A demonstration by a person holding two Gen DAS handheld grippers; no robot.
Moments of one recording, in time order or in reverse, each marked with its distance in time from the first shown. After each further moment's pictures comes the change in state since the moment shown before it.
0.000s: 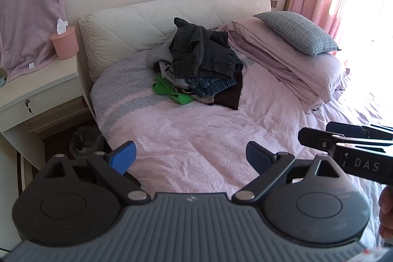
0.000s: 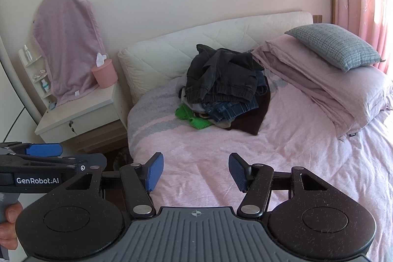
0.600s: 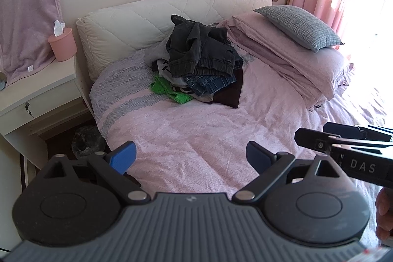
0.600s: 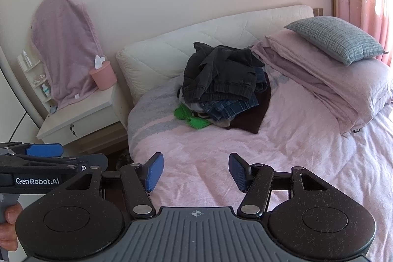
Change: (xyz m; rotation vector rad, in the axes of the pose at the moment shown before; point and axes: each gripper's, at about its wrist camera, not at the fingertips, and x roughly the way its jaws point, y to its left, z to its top) left arm 0.015 -0.024 0.015 0.022 0.029 0.027; right arm 0.011 -0.026 0.009 0.034 0.013 0.028
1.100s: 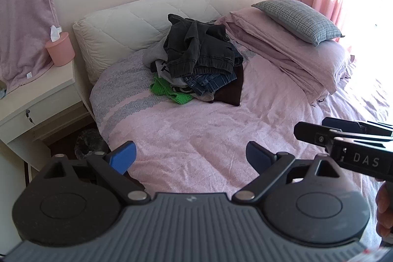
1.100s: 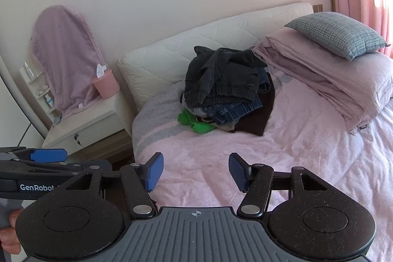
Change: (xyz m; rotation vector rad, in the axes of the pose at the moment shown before) left arm 0.011 -0.003 0.009 0.047 0.010 0.000; right arm 0.007 -0.009 0.003 0.048 -0.028 0.034
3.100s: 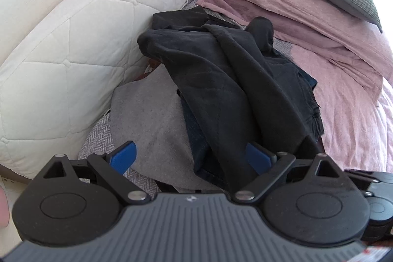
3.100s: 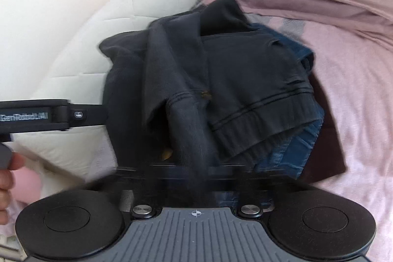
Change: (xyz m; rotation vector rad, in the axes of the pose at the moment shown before) left arm 0.489 0.111 0.335 0.406 0.204 -0.216; right arm 0.480 -0.064 0.154 0.508 0.115 -0.260
